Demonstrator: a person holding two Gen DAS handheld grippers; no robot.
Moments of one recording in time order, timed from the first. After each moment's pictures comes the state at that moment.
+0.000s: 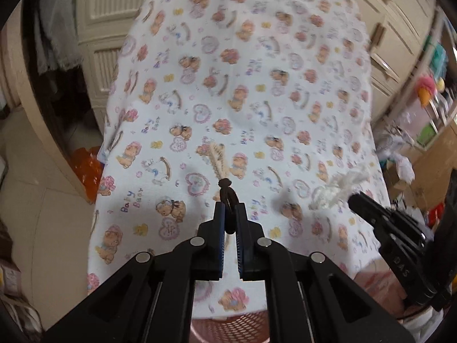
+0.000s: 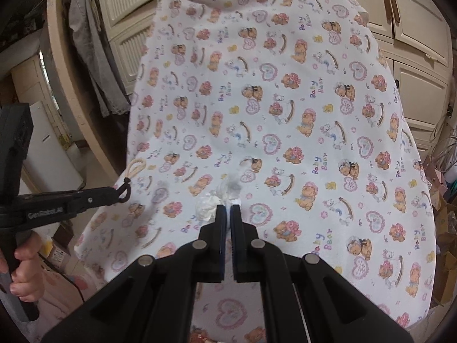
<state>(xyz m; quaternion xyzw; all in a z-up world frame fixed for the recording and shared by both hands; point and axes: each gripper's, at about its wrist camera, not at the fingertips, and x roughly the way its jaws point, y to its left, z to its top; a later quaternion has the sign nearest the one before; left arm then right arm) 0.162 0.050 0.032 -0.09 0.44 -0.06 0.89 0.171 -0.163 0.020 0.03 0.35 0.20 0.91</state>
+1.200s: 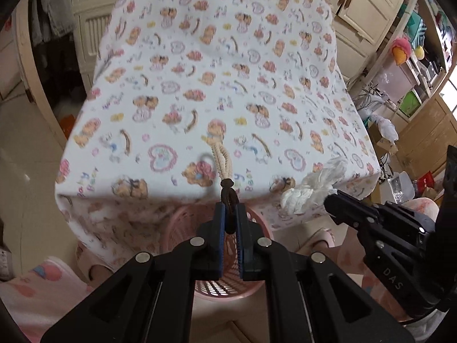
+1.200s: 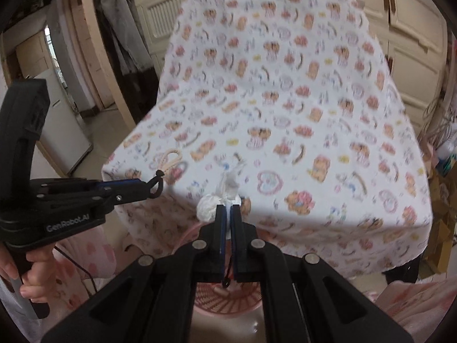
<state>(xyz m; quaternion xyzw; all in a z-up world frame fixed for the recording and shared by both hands) 0.051 0.020 -0.021 -0.09 0.49 -0.10 0.86 0.042 -0.154 -0.014 0.00 0.41 0.21 0.89</state>
